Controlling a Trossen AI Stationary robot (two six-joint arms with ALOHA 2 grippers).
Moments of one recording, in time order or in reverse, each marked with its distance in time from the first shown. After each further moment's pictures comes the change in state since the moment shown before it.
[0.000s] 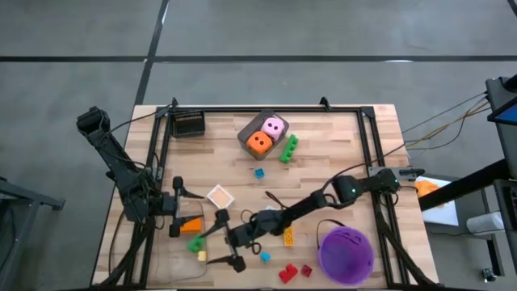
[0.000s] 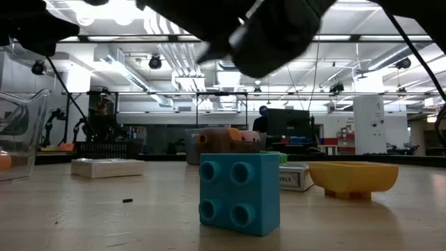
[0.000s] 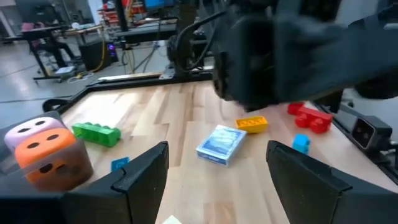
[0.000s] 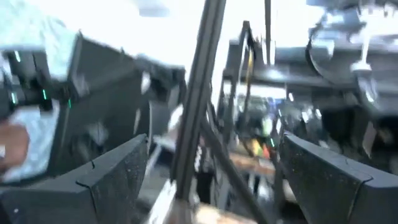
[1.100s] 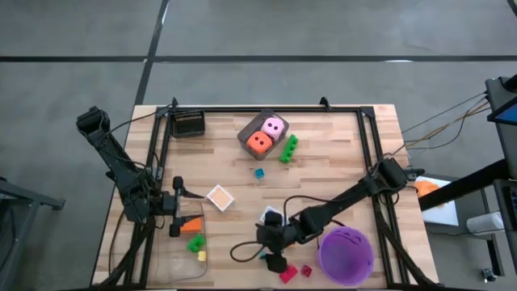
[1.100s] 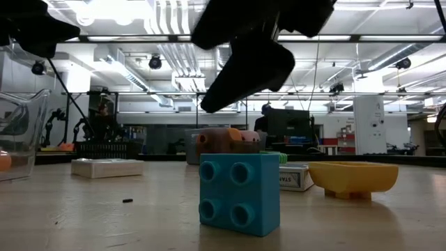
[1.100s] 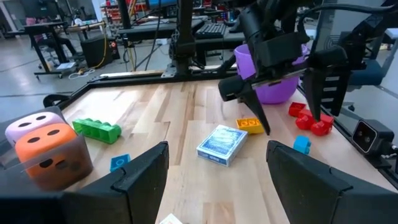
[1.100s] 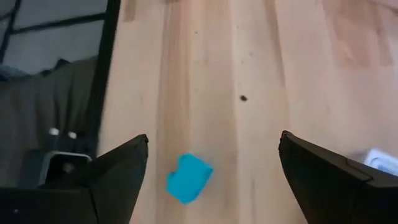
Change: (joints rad) left arm 0.002 0.000 -0.001 -0.001 -0.008 -0.028; right arm 0.137 -0.506 -0.312 -1.452 0.167 0.691
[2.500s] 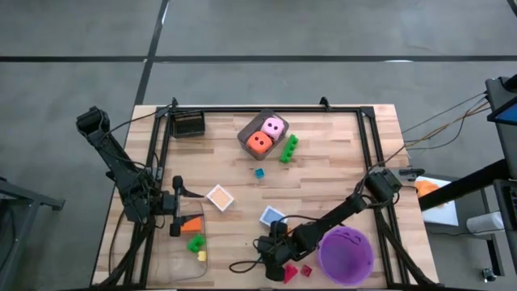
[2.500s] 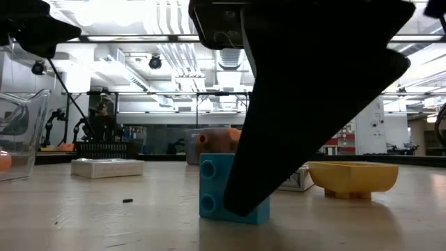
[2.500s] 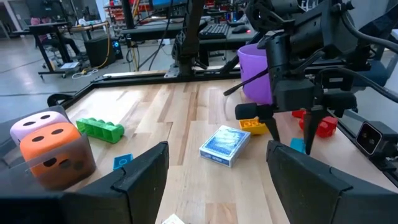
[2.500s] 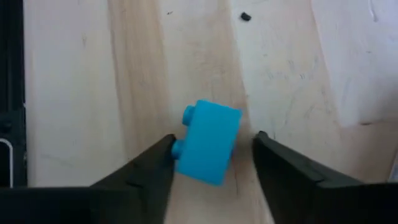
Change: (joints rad) left arm 0.002 0.000 0.000 0.000 -0.011 -0.002; right arm 0.069 0.187 0.129 -0.171 0.079 0.155
